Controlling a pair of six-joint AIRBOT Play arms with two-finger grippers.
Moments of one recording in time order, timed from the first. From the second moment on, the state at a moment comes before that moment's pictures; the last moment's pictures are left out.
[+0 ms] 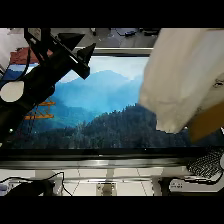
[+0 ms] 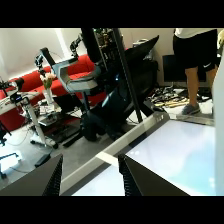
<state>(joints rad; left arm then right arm) -0.46 -1.09 1.30 0.16 -0.21 0.19 -0.46 -1.47 2.03 0.21 1.25 0.96</state>
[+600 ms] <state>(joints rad) -0.46 -1.12 1.30 0.16 -0.35 0.19 -0.40 -1.49 2.03 0.04 1.07 0.86</state>
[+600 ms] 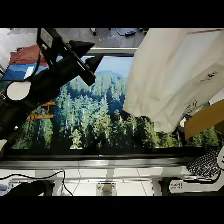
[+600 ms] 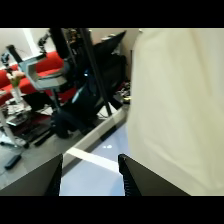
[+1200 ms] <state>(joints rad) -0.46 -1.14 1.30 0.16 -0.39 0.18 -0.68 -1.49 2.03 0.53 0.68 0.68</state>
